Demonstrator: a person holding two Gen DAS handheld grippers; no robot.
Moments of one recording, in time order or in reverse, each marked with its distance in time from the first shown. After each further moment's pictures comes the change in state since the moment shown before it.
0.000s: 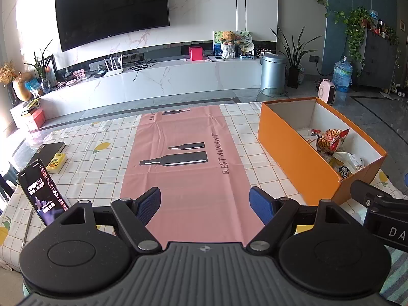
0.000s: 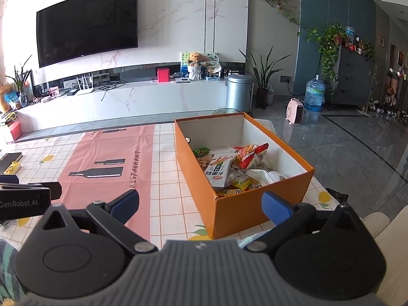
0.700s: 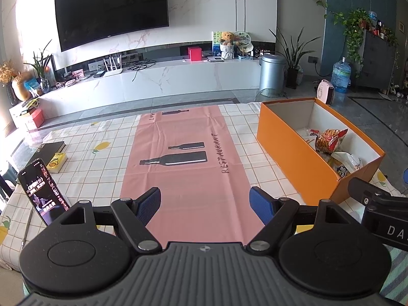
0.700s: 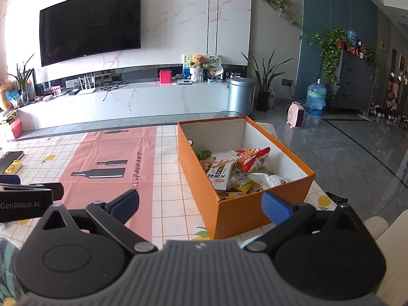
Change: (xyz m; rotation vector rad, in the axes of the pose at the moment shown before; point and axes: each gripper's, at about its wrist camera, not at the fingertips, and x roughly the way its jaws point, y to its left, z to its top) left arm -0.004 0.001 -0.001 -0.004 0.002 -0.006; right arm -0.004 0.005 0.002 -0.018 -0.008 0.002
